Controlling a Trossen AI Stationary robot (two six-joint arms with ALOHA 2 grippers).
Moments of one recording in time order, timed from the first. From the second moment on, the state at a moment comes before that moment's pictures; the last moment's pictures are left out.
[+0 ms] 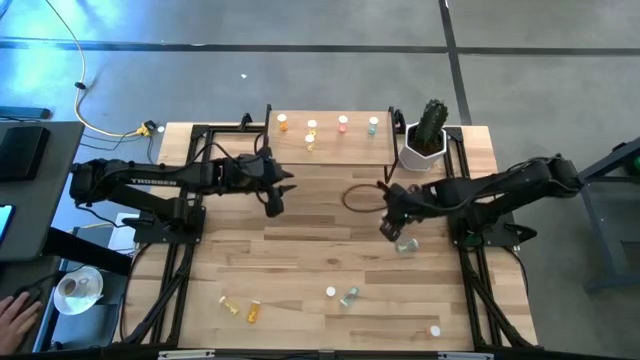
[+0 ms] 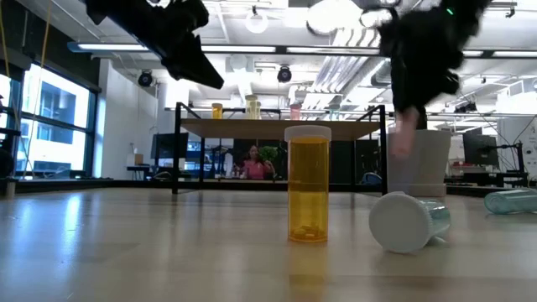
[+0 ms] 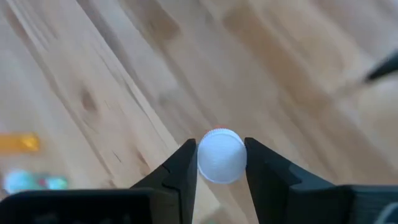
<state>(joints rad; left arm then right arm) 0.27 1.16 0.76 -0.18 -0.18 0.05 0.11 1.20 0.88 -0.75 0.20 0.74</state>
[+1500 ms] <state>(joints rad) 0.34 1.16 0.76 -0.48 -0.16 -0.05 -0.43 1.84 1.97 -1.17 0.05 0.04</state>
